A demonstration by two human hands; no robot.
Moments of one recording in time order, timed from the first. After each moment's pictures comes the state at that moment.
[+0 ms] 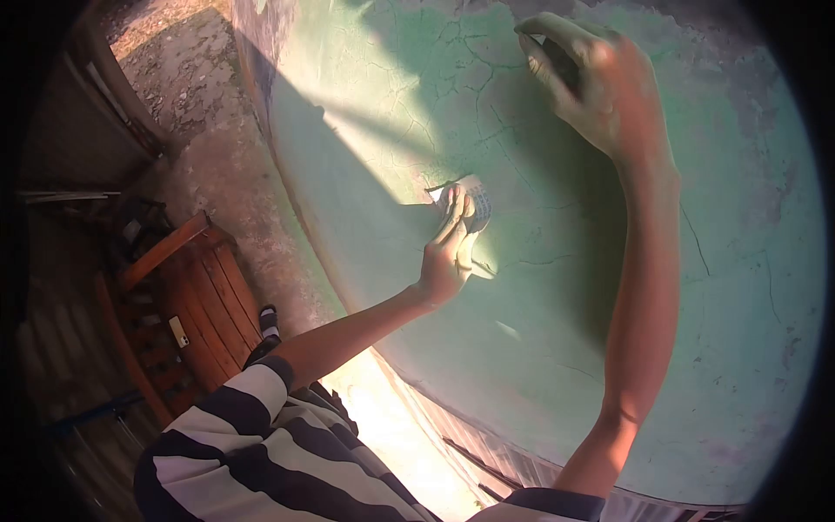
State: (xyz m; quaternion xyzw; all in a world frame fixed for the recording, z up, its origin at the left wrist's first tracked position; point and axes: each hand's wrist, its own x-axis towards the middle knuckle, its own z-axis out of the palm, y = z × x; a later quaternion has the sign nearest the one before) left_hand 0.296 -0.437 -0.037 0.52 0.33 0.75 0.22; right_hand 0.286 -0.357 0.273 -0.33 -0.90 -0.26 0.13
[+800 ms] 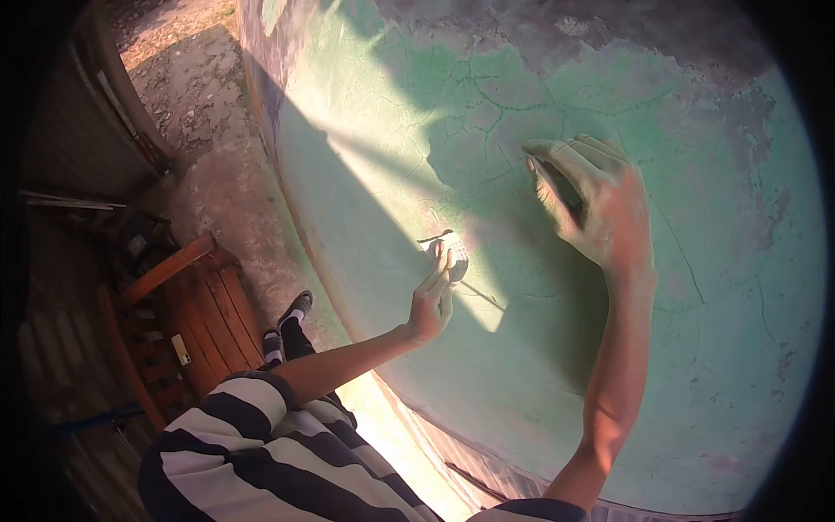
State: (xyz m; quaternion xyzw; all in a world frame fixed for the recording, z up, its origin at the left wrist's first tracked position) left_hand 0.289 -0.447 -0.094 0.52 0.39 0.72 0.24; right_hand 0.307 -0.398 0.251 -0.37 -0.91 -0.20 0.07
